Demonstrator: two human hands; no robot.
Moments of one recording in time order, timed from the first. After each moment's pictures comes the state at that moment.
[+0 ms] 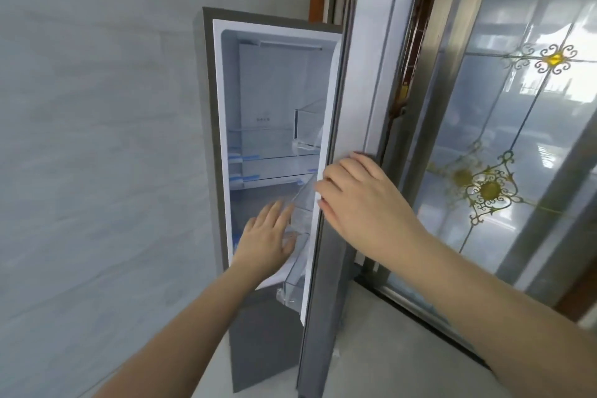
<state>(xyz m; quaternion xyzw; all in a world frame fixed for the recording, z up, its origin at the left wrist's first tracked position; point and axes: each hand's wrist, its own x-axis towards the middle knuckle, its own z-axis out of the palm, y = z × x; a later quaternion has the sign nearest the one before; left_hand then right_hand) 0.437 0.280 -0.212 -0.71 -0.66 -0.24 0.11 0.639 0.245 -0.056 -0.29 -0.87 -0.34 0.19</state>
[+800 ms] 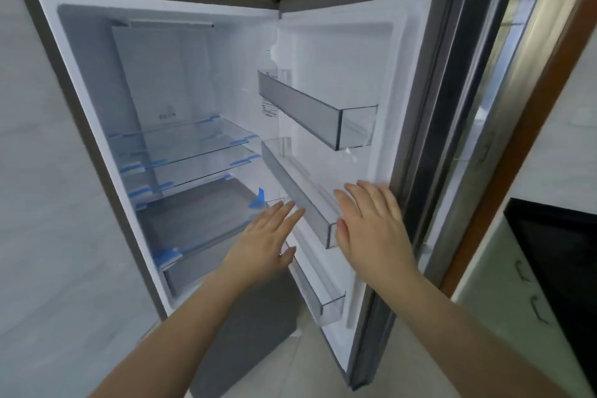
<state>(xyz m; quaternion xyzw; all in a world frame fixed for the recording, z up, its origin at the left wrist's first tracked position) 0.536 0.340 -0.214 -0.86 -0.46 -0.20 0.07 0.749 0.273 -0.141 -0.58 -0.75 -0.25 0.22</state>
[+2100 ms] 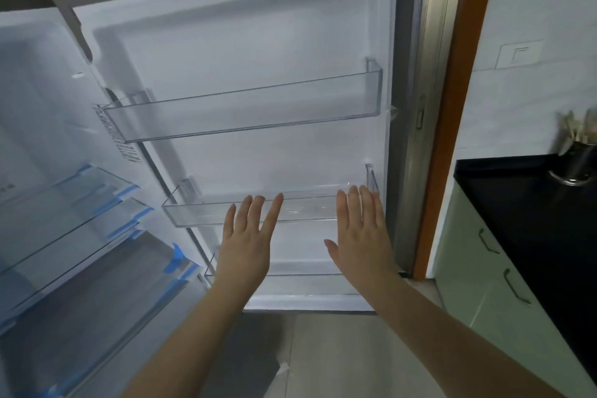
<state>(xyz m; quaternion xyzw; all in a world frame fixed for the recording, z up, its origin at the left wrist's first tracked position) 0.737 0.537 -0.215 -0.84 -0.47 -0.17 0.20 0.934 0.470 -0.225 -0.75 -0.62 -0.21 0.11</state>
